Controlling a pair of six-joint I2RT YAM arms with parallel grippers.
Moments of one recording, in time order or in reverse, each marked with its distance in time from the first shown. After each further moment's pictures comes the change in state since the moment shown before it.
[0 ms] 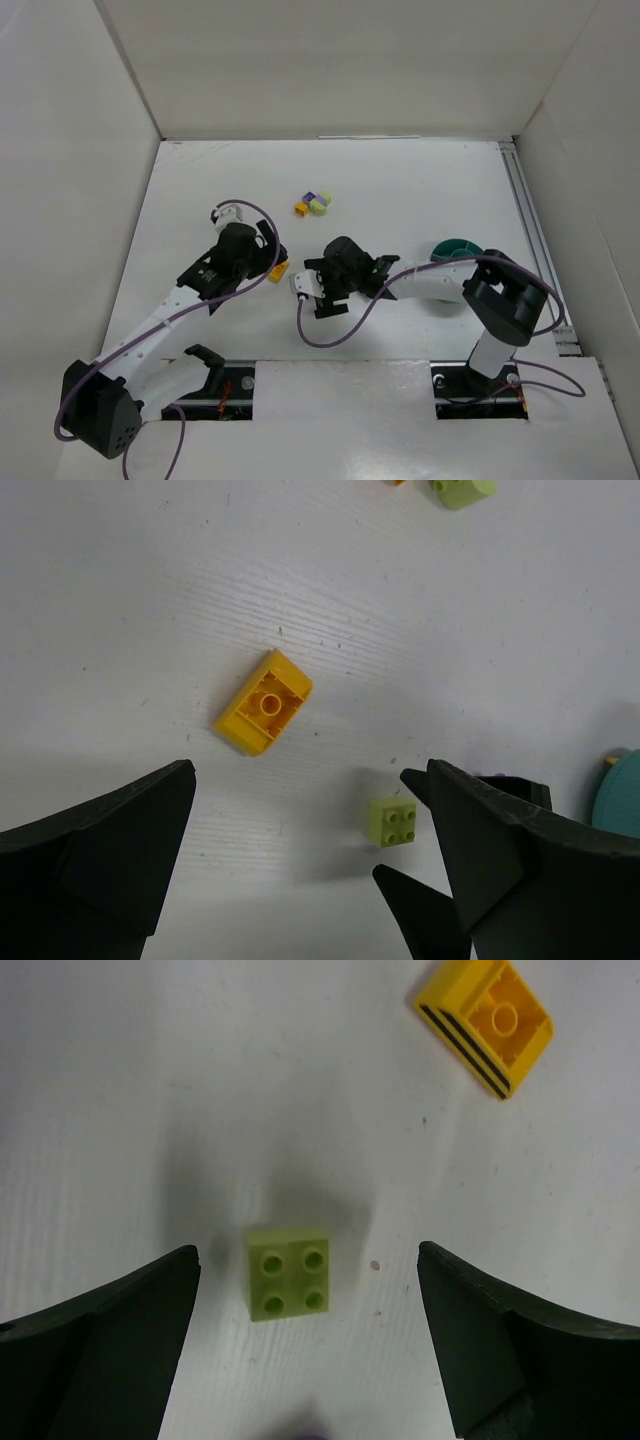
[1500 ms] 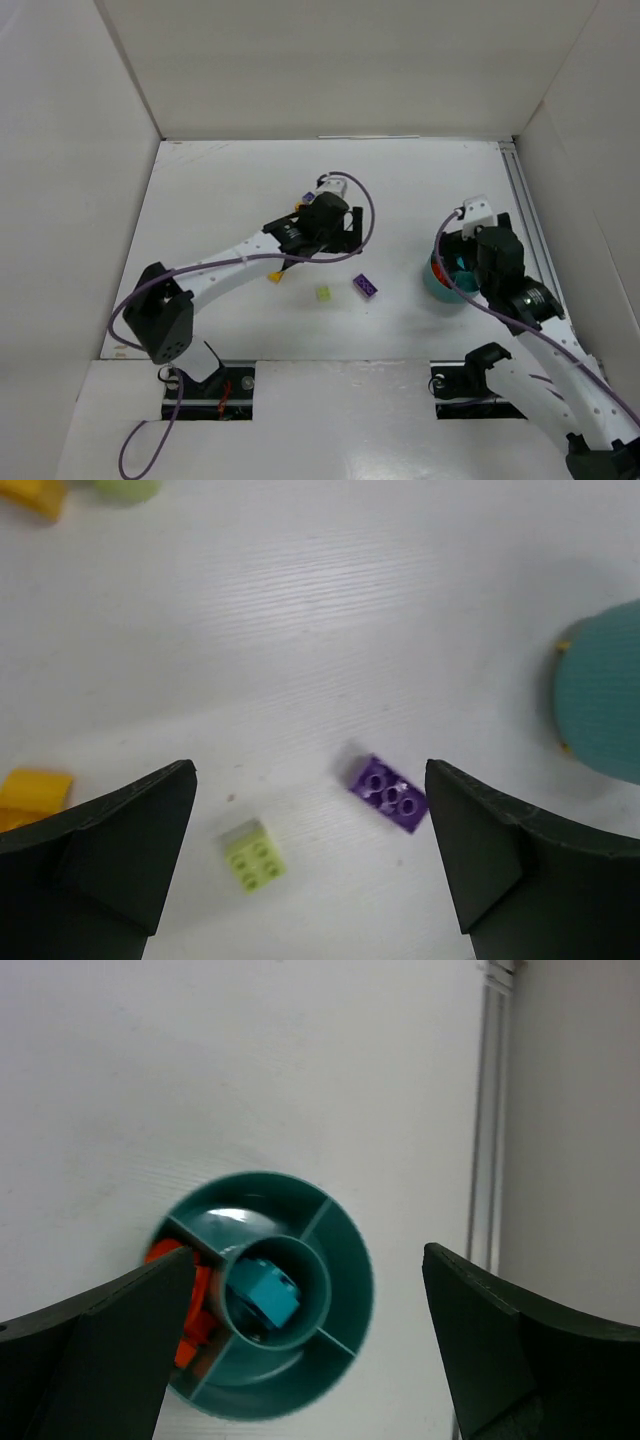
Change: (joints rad) left arm -0.370 0.598 0.551 0.033 -0.018 0.251; right arm -0.599 -1.038 -0.208 -0.462 0.741 0.603
